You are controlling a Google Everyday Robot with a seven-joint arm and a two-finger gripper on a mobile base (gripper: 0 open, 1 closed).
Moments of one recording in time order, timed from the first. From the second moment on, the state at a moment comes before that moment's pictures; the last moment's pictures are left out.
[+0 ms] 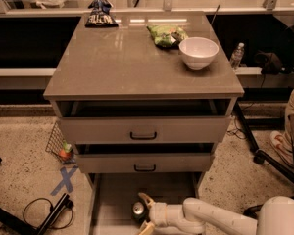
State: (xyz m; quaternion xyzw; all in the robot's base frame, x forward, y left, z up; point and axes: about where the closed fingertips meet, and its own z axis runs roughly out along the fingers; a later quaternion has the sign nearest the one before) arm 0.444 0.047 0.271 -0.49 0.63 0.42 0.43
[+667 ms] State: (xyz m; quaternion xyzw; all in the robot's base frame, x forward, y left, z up) arm 0.480 0.034 0.246 -0.49 0.62 0.41 0.45
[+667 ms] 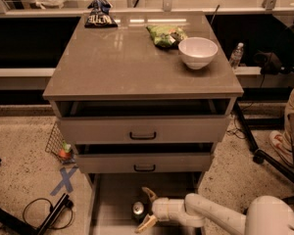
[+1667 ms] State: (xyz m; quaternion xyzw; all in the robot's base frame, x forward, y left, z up) arm 0.503 0.054 0.195 -0.48 0.62 0.42 0.45
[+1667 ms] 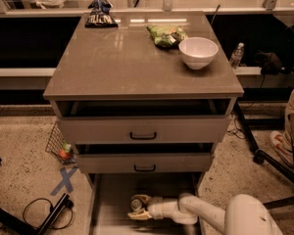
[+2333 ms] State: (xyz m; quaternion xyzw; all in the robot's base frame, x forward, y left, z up) arm 0.501 0.058 0.195 -0.48 0.62 0.43 0.45
